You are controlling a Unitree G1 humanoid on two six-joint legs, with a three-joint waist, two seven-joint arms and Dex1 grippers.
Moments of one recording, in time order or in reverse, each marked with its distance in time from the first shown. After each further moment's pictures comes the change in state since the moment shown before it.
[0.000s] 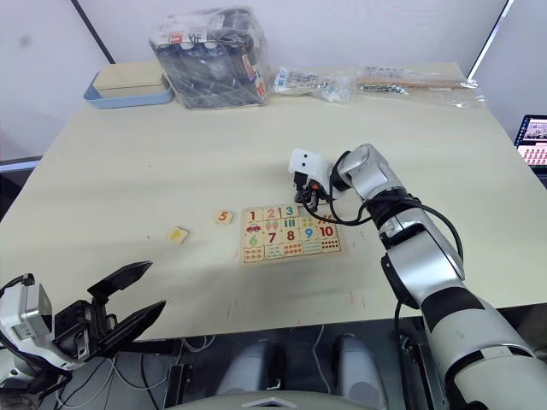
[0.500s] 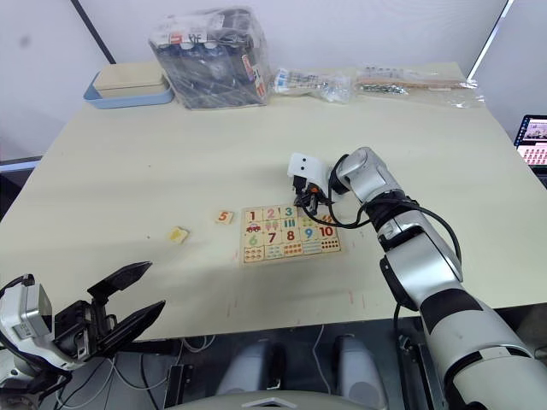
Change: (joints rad) left arm 0.000 0.000 0.000 0.008 0.000 0.000 -0.002; right arm 0.011 0.010 0.000 -0.004 -0.009 0.002 0.014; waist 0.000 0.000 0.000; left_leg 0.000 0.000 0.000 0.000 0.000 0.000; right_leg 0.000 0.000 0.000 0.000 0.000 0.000
